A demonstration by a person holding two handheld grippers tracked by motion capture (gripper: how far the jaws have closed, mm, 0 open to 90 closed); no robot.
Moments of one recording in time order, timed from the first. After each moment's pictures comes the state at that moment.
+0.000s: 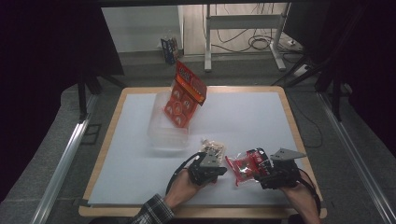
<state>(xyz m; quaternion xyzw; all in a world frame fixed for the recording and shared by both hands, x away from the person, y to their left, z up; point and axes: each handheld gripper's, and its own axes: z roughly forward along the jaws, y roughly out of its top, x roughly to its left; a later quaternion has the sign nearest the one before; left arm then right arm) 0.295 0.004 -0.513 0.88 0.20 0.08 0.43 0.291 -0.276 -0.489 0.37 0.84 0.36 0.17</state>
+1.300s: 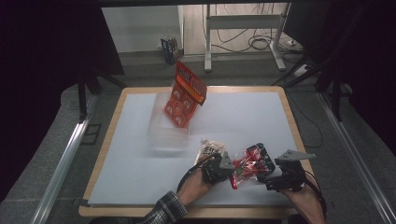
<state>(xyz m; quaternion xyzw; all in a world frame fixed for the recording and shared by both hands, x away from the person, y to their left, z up) 0.305 -0.031 -0.531 0.91 0.19 0.10 0.36 0.285 -0.289 -0.486 0.41 0.82 0.38 0.12</state>
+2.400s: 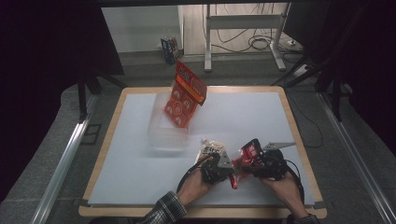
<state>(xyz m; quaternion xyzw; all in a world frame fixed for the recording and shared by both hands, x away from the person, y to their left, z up) 0.306 -0.028 -0.533 0.90 0.20 0.09 0.38 0.320 -0.254 -0.498 0.40 0.82 0.40 0.01</state>
